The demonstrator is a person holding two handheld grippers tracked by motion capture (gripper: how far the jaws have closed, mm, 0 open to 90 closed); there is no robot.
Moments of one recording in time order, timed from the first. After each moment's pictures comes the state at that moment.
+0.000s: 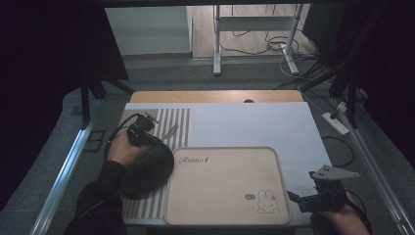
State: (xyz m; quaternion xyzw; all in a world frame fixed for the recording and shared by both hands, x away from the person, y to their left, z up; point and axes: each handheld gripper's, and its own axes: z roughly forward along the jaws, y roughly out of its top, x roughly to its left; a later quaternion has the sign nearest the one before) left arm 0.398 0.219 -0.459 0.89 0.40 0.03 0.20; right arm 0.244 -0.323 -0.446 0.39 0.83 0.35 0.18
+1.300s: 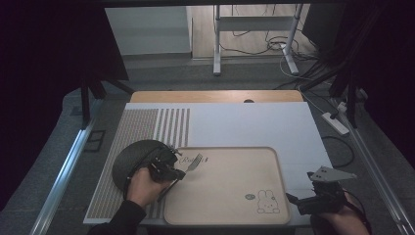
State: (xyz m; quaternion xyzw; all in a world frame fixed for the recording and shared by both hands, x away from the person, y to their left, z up) left arm 0.306 0.131 -0.472 0.89 0.40 -0.04 0.22; right arm 0.242 -0.319 -0.446 0.37 0.84 0.35 0.18
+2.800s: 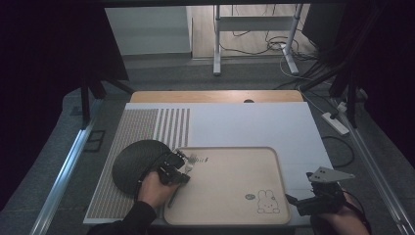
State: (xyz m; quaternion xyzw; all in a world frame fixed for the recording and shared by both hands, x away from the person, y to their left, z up) left arm 0.319 0.126 -0.507 0.87 0.44 -0.05 0.20; right arm 0.241 -0.317 -0.446 0.36 0.85 0.34 0.18
